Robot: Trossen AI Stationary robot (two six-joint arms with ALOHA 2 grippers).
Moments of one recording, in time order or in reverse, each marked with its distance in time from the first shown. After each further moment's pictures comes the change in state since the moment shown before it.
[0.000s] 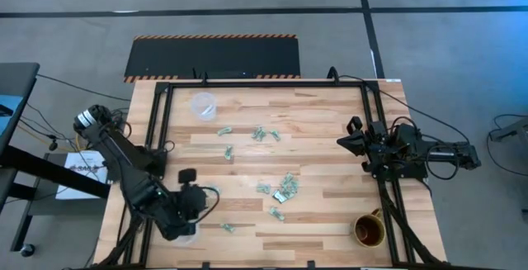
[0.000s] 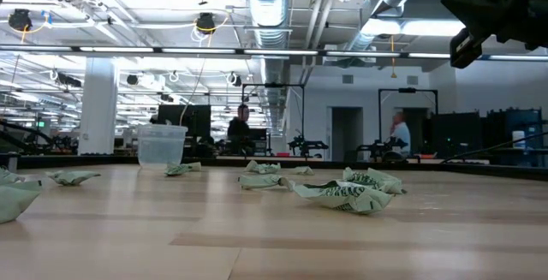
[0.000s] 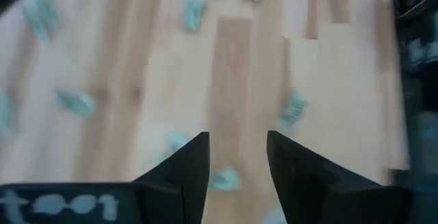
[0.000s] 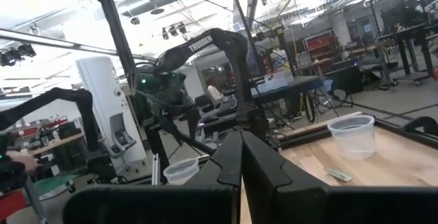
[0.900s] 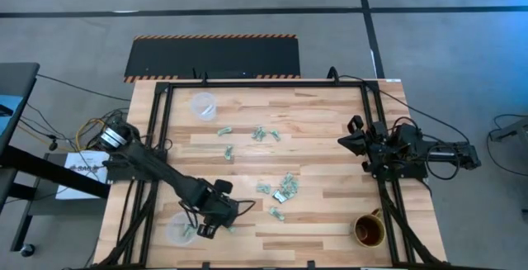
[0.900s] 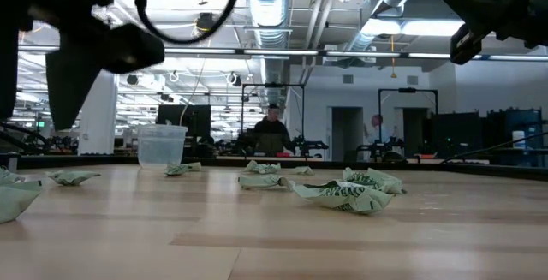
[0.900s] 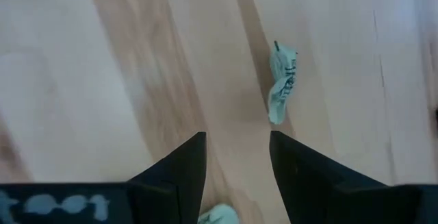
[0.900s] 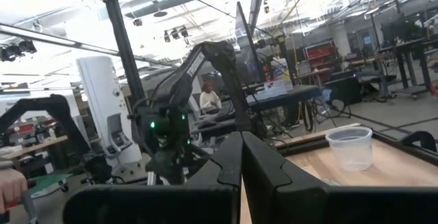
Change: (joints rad) left arm 0.266 0.351 -0.002 0.226 0.522 0.490; right arm 0.001 0.000 0.000 0.024 0.000 -0.043
